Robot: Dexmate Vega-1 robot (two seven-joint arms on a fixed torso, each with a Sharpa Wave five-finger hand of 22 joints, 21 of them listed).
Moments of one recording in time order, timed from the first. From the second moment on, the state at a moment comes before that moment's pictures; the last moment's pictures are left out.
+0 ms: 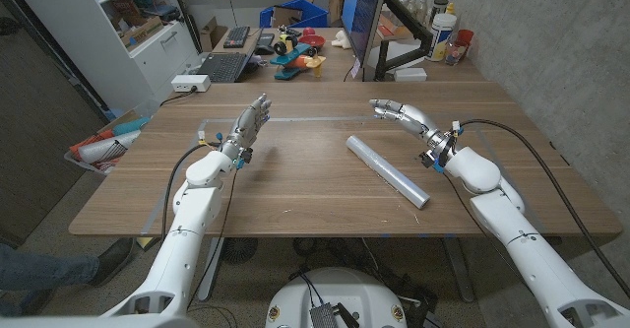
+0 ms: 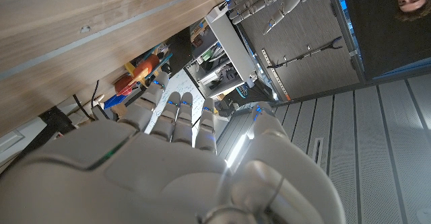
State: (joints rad) left arm 0.94 0.16 -0.08 -1.44 -0.14 -0.05 -0.34; left_hand 0.22 0.02 0.36 -0.01 0.20 0.07 0.09 0.19 0.18 -0.03 0.04 0.21 0.20 -0.09 0.07 0.19 0.18 -0.14 0.06 0.30 0.17; right arm -1.00 -0.40 -0.10 -1.50 -0.06 0.51 0.37; right_hand 0.29 0.03 0.43 -0.16 0.18 0.30 -0.04 0.21 0.20 0.26 0.07 0.21 0.21 0.16 0.01 0.21 0.30 0.33 0.03 0.24 0.17
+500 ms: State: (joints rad) left arm 0.94 0.17 -0.08 -1.44 -0.13 -0.04 -0.34; left_hand 0.22 0.02 0.36 -0.01 0.20 0.07 0.09 0.19 0.18 -0.03 0.04 0.21 0.20 -0.09 0.07 0.19 0.18 -0.14 0.06 0.29 0.17; right arm -1.01 -0.41 -0.10 -1.52 -0.10 0.51 0.34; right_hand 0.29 0.02 0.43 -0.16 0.19 0.29 -0.06 0.20 0.20 0.25 0.05 0.21 0.21 0.16 0.00 0.20 0.29 0.33 0.03 0.23 0.17
